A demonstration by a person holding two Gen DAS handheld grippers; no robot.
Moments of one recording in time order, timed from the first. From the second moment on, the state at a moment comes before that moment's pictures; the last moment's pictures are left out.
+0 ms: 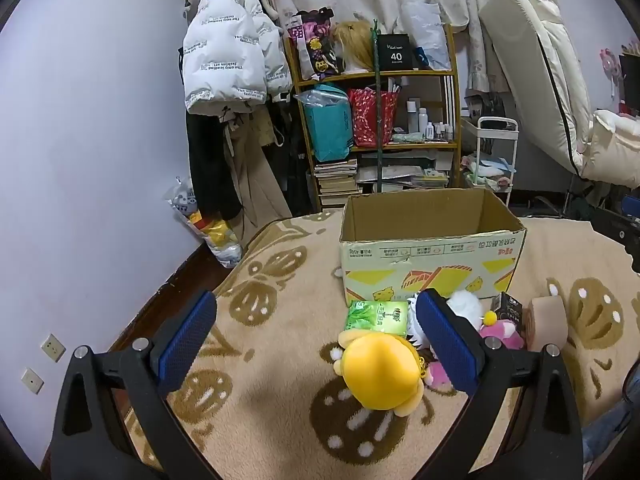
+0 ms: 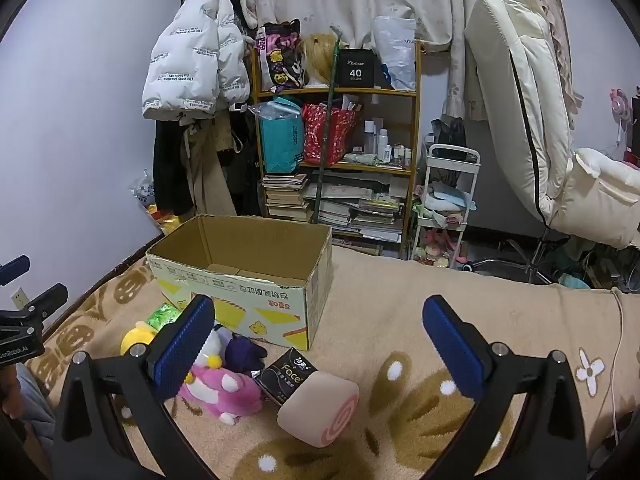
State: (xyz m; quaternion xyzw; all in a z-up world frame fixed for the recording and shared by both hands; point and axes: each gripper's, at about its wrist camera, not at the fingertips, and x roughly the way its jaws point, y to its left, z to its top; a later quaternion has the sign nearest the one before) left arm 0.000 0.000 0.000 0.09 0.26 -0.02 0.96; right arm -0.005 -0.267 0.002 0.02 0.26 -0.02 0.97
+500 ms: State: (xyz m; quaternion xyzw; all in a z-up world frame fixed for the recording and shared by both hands) left arm 0.001 -0.001 0.002 0.10 0.26 -0.02 0.96; right arm -0.004 -0.267 0.002 0.02 0.26 -0.02 0.97
